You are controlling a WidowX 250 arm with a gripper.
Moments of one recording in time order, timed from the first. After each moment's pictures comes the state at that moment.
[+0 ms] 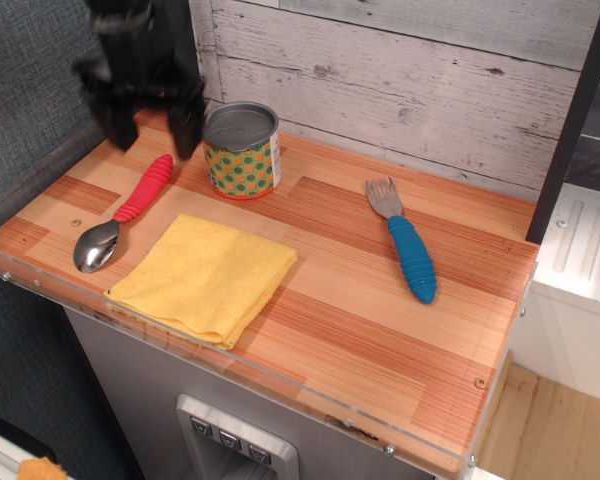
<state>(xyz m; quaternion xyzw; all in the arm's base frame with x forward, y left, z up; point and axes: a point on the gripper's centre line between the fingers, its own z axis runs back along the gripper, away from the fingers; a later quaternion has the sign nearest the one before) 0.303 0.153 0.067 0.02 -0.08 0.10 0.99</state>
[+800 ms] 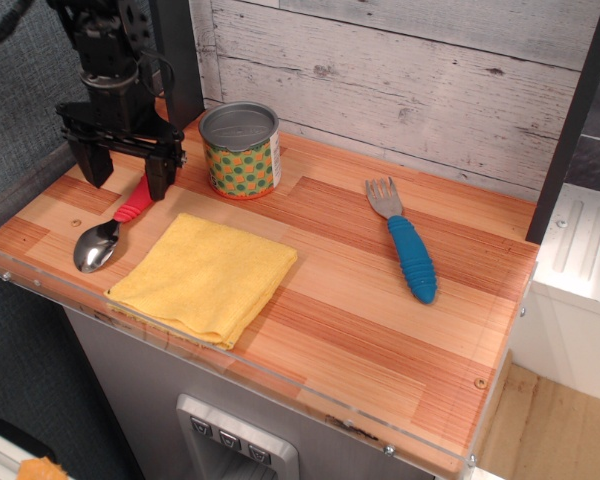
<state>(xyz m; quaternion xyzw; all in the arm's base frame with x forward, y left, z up) 0.300 0.182 0.028 0.08 -0.05 0.12 0.99</state>
